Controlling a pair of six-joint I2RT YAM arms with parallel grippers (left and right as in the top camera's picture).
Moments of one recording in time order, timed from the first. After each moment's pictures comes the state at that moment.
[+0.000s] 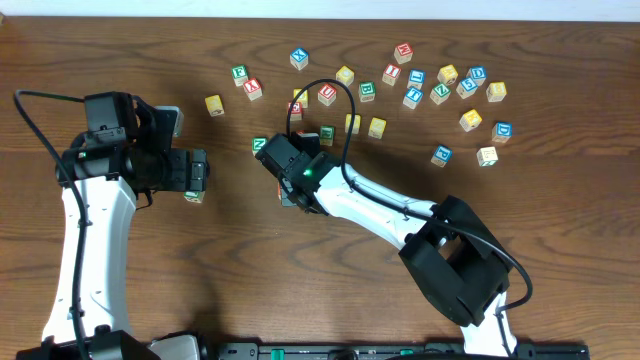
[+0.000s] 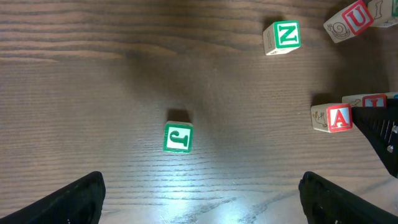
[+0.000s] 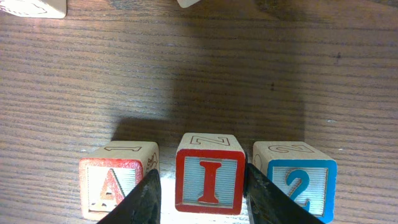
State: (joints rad) left arm 0.19 1.41 1.16 -0.93 0.21 0.22; right arm 0.85 2.09 1.48 -0.64 0.21 0.72
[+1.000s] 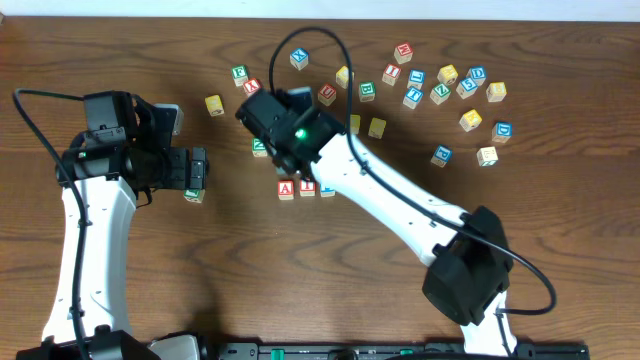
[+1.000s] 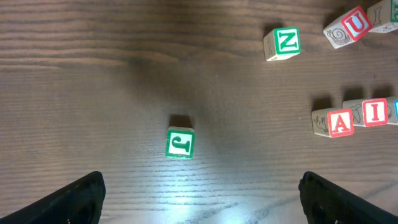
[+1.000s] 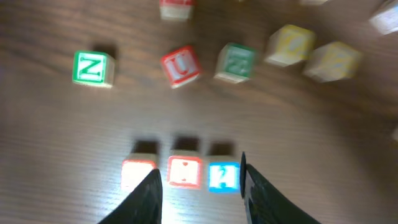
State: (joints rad) left arm 0.19 1.41 1.16 -0.91 0.21 0.23; right arm 0.84 2.09 1.94 -1.10 0.38 0.61
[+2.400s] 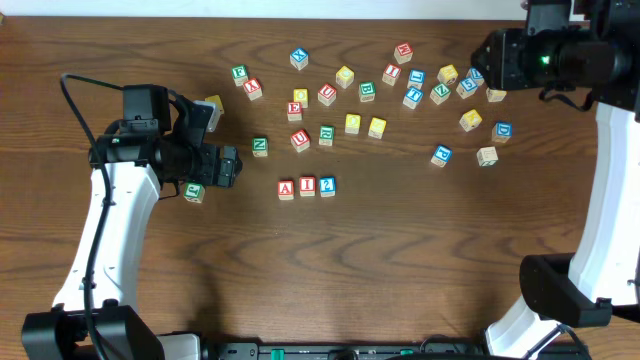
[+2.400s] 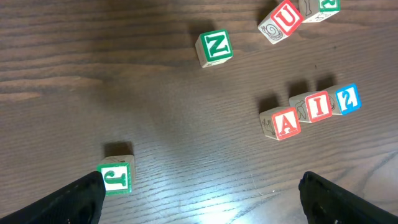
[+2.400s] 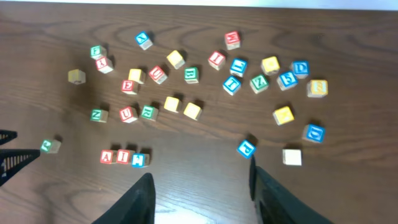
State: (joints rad) left arm 0.07 1.49 1.16 -0.87 0.31 0.23; right arm 0.08 1.85 2.58 -1.64 -0.23 0.01
